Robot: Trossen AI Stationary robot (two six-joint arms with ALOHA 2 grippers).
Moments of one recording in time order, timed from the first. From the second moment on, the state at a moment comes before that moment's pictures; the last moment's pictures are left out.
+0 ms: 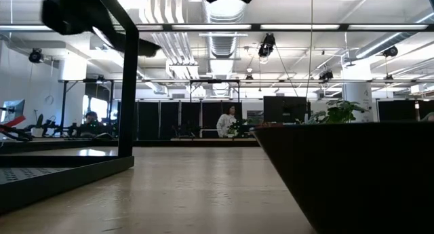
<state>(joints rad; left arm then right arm) -0.38 1.06 0.98 -0.88 -0.51 -1.17 0.00 1.86 2.06 -1.04 0.07 0.22</state>
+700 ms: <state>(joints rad) -0.87 1.18 0.97 -1.05 -0.43 -2.06 0.00 1.86 2.14 -1.09 0.07 0.23</state>
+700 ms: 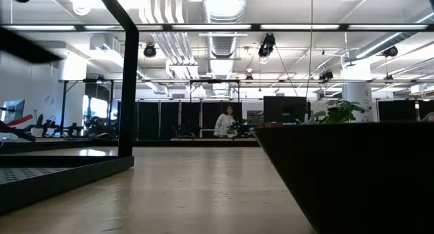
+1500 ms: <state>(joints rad) -0.94 1.27 0.93 -0.98 -0.23 -2.19 0.00 1.86 2.14 -1.08 0.07 0.23</state>
